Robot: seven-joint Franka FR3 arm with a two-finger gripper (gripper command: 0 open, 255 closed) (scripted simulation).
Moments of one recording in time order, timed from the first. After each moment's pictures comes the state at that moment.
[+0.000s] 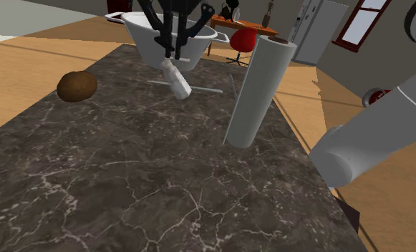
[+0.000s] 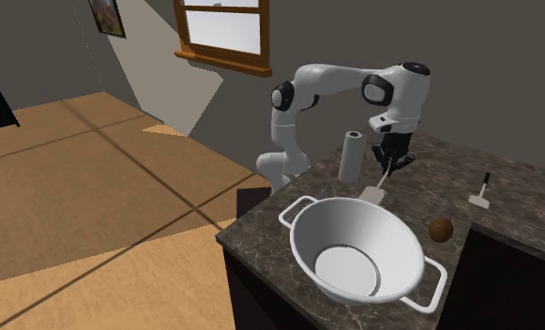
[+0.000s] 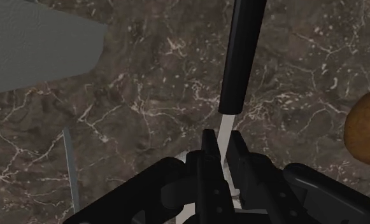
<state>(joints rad) -0.09 -0.27 0.61 -1.67 0.22 1.43 1.38</state>
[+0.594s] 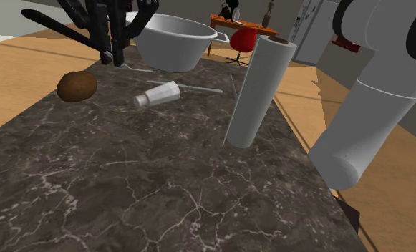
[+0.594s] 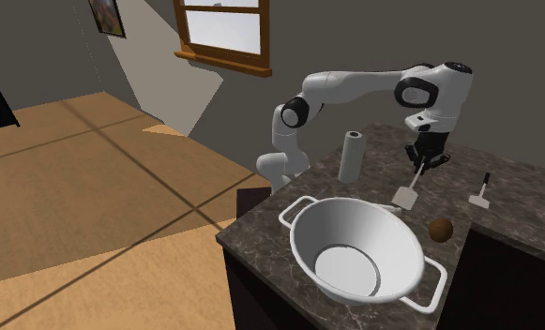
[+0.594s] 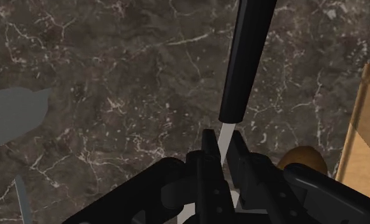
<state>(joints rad) 0.03 0.08 0.84 -1.37 0.00 1.43 1.71</state>
